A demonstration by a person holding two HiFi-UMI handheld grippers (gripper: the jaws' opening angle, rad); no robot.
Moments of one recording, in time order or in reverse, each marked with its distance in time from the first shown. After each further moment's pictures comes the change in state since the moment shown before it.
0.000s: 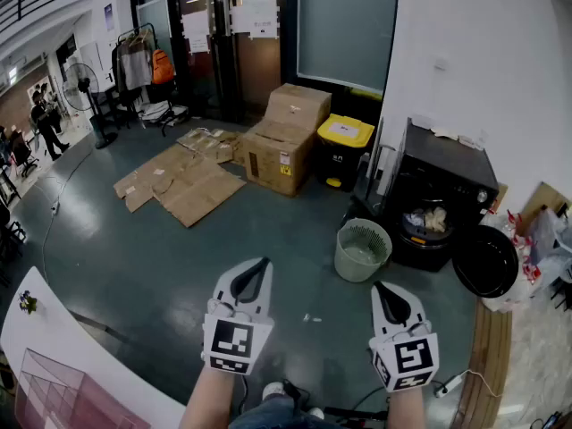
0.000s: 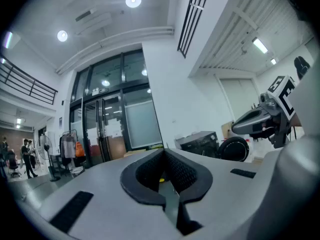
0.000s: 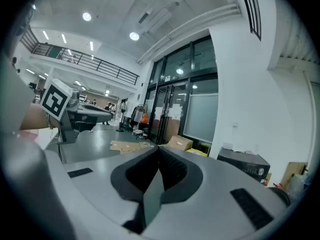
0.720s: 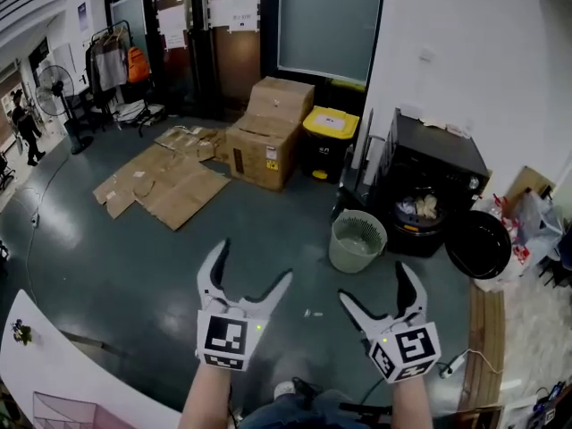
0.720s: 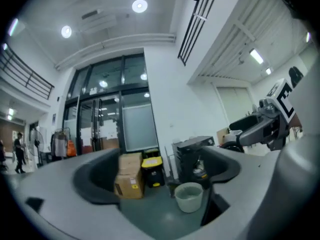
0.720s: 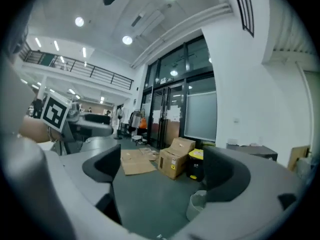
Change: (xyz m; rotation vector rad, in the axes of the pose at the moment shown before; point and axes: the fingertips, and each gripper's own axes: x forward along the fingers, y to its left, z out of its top) left arm -0.011 0.083 -0.037 -0.033 -0.064 -0.057; right arm 0.052 0.078 0.016 0.104 -0.031 -0.042
